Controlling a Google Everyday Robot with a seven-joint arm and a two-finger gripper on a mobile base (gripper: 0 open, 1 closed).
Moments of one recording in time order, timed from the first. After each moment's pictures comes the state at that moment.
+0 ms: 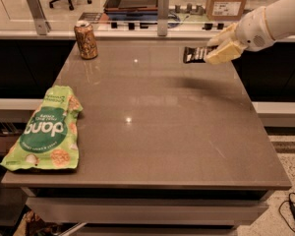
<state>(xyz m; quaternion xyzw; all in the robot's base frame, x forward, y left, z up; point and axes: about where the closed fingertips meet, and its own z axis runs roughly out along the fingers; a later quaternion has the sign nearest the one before) 0.671 -0.200 0.924 -0.56 0.71 0.12 0.41</state>
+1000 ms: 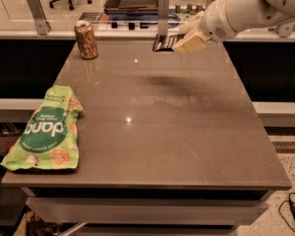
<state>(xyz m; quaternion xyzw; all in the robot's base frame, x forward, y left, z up) 0.685 -0.111 0.952 -0.56 0.69 0.09 0.44</state>
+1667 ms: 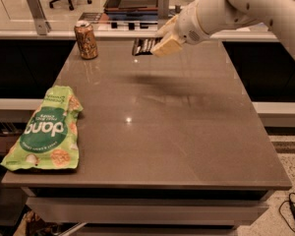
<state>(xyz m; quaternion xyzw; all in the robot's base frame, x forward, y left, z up) 0.698 -0.051 0.937 -0.59 0.67 0.10 0.44</state>
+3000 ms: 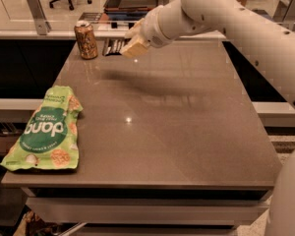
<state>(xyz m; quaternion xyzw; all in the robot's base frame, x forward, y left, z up) 0.719 0.041 0.925 -0.61 0.63 0.11 0.47</state>
